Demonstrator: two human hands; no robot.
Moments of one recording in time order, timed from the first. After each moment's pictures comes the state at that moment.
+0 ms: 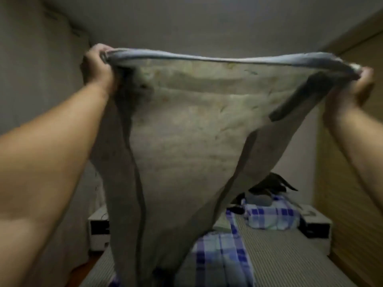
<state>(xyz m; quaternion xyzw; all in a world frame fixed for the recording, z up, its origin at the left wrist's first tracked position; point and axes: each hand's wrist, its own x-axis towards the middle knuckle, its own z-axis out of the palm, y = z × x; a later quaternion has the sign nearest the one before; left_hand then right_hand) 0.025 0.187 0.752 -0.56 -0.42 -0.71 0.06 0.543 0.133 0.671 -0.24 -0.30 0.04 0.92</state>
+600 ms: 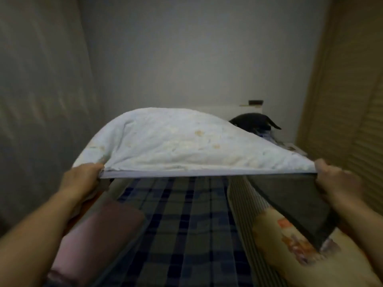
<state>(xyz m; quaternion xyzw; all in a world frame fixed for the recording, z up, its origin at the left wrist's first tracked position) -0.034 -0.082 0.338 -0.69 -0.70 -0.11 0.15 0.609 -0.212 0.325 -0.82 -0.52 -0.19 0.10</state>
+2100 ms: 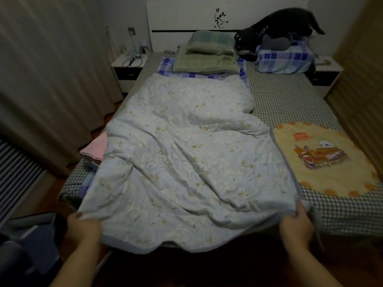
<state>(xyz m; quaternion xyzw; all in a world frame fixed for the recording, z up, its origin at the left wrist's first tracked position) -0.110 -0.346 0.041 -0.22 -0.92 -0.28 -0.17 0.388 -0.397 0.045 -0.88 -0.21 0.24 0.35</state>
